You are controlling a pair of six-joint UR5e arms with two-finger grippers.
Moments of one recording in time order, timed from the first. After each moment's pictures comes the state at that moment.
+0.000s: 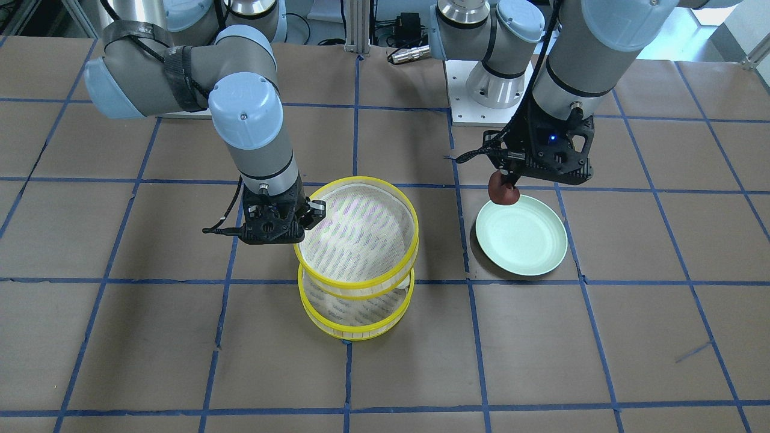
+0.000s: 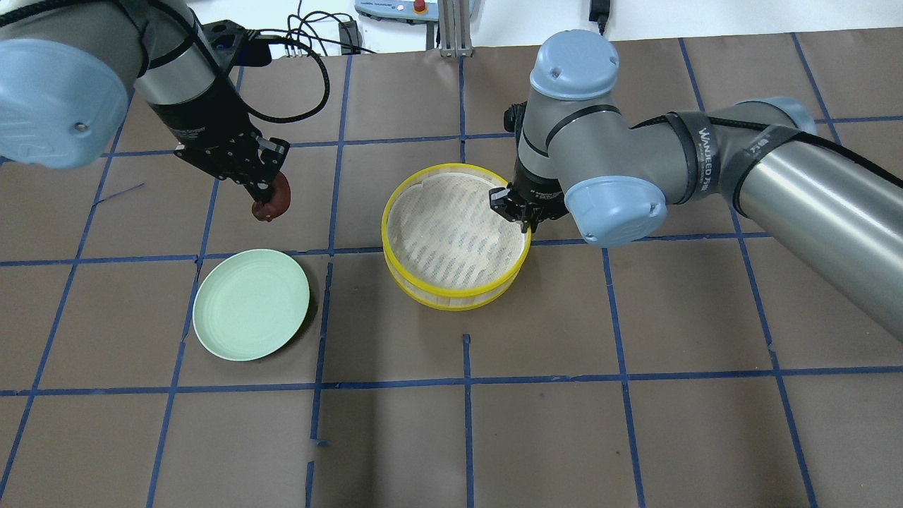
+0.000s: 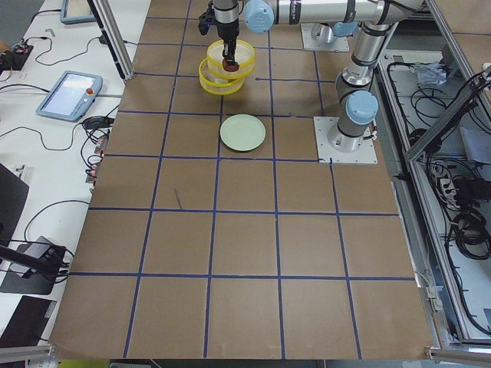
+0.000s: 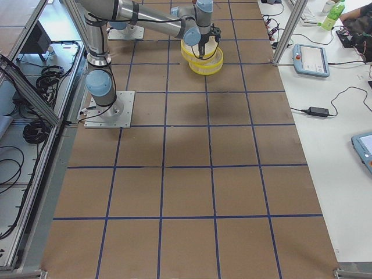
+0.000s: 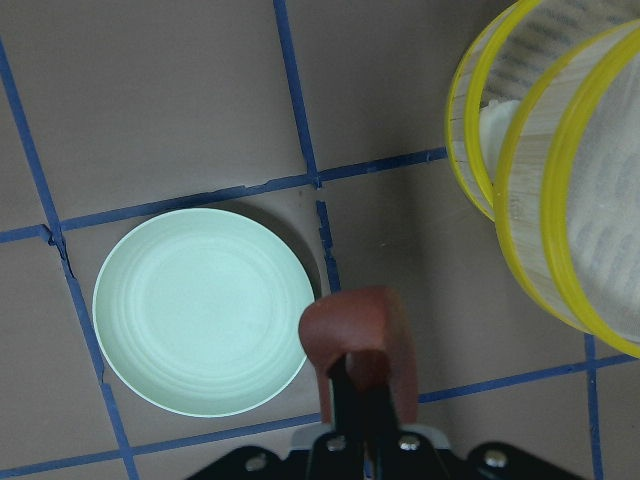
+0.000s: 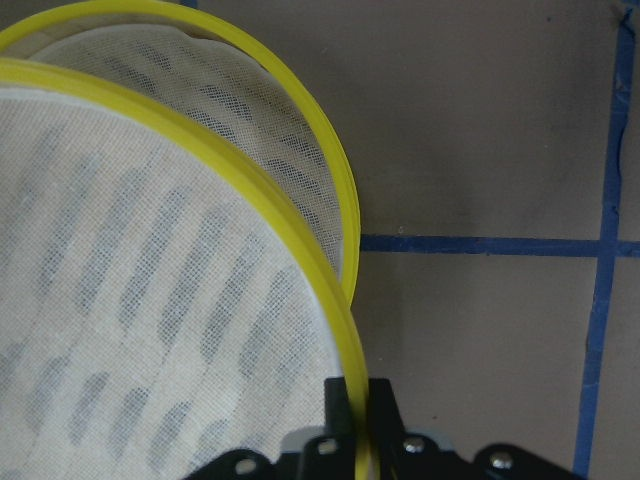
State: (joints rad) left arm -1.57 -1.63 -1.58 -1.57 1.55 0.18; right arm 1.80 -1.31 1.77 -2.05 -1.52 0.20
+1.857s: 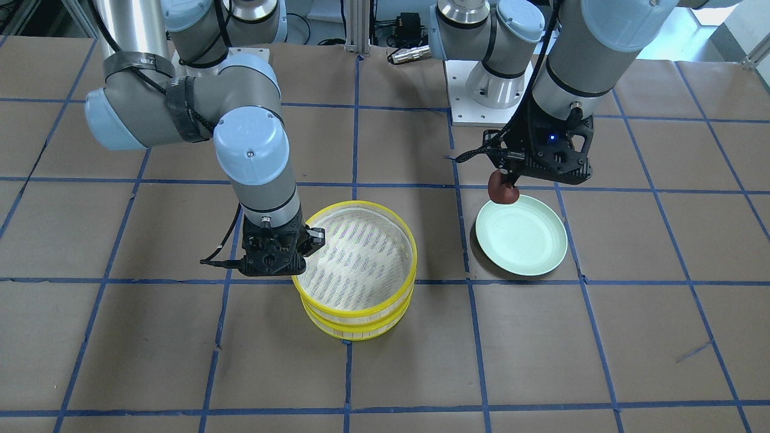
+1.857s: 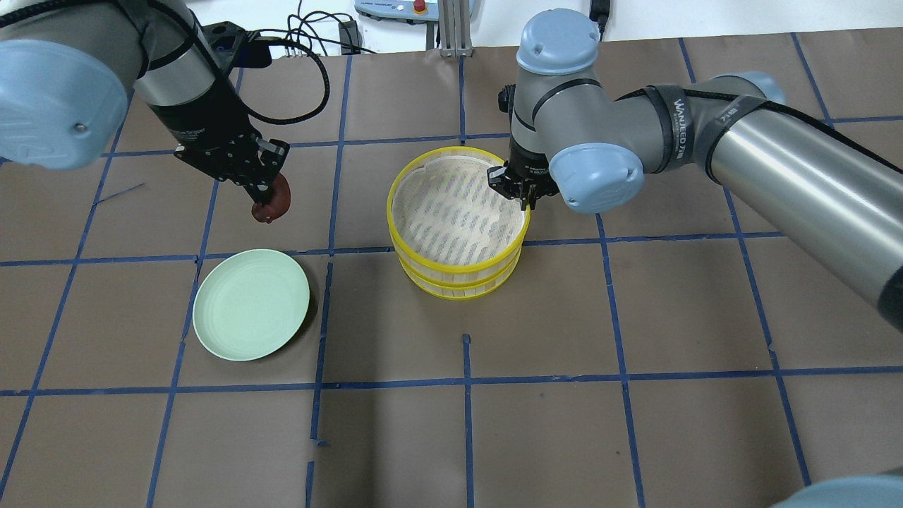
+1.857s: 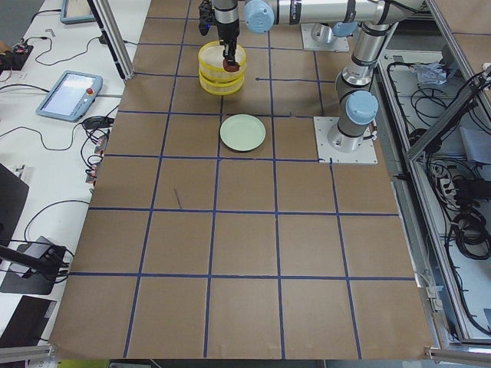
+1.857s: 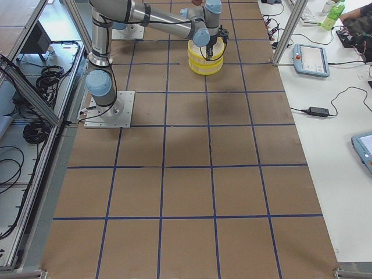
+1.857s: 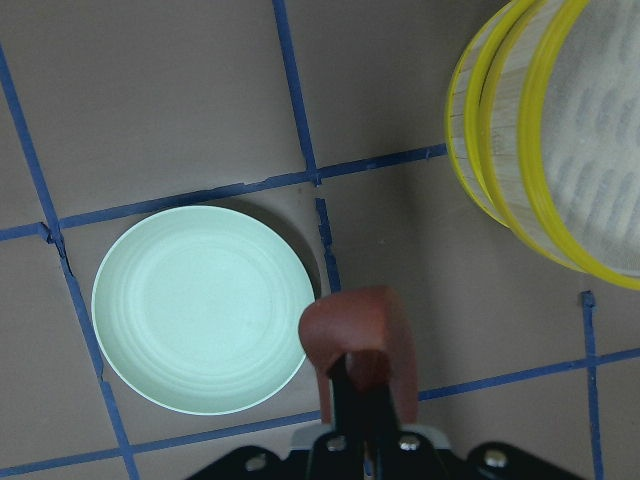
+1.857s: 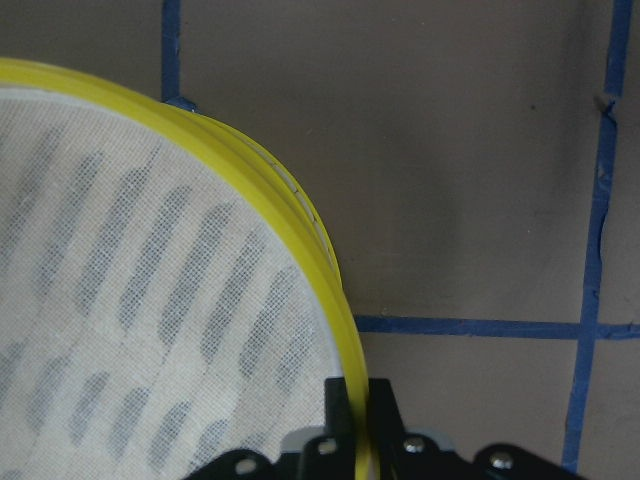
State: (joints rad) left arm -1.57 -1.63 -1.59 -1.57 1.55 0.18; right arm 1.80 -1.21 1.66 -2.04 -1.56 0.18
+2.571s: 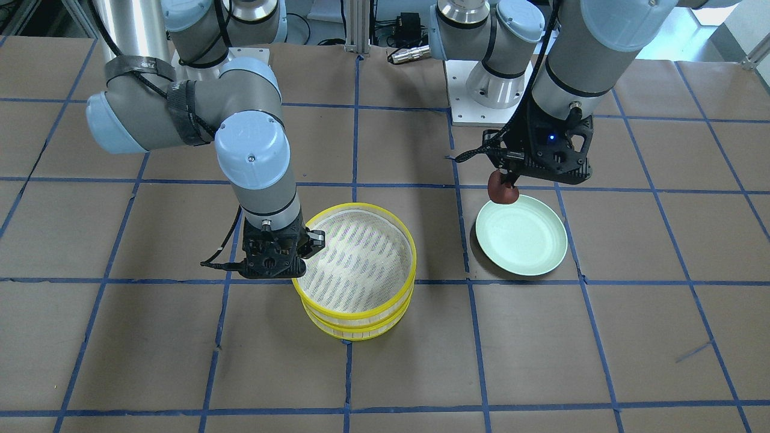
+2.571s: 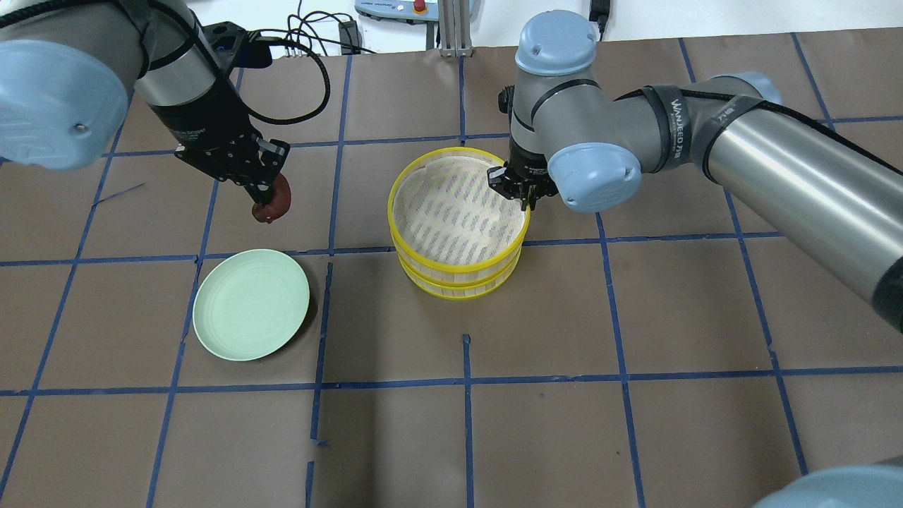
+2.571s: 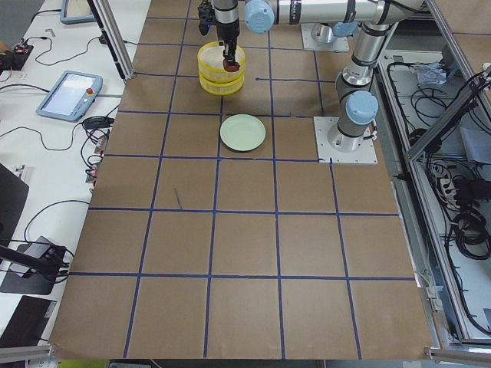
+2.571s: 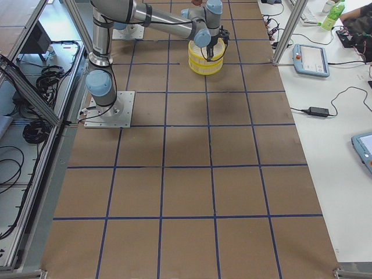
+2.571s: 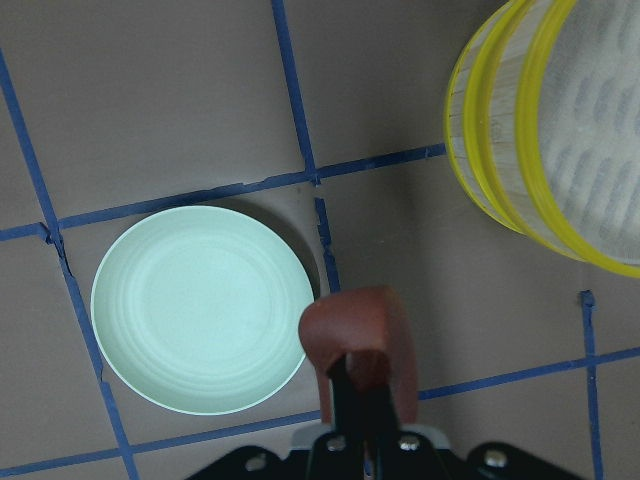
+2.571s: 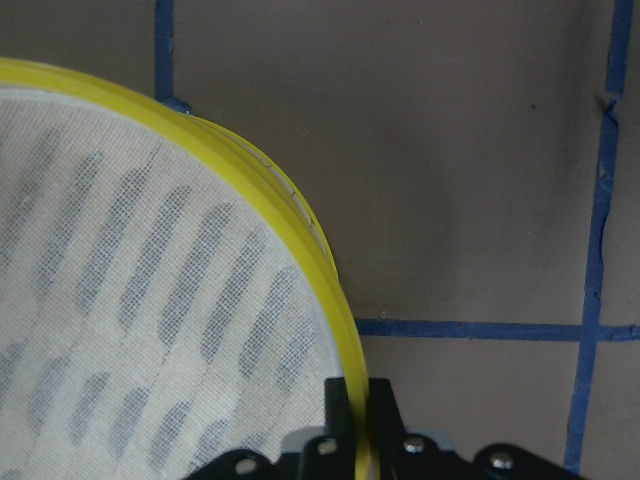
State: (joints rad) left arm -1.57 -1.63 -1.59 -1.57 1.55 0.18; right arm 1.80 -1.21 1.66 -2.04 -1.57 0.19
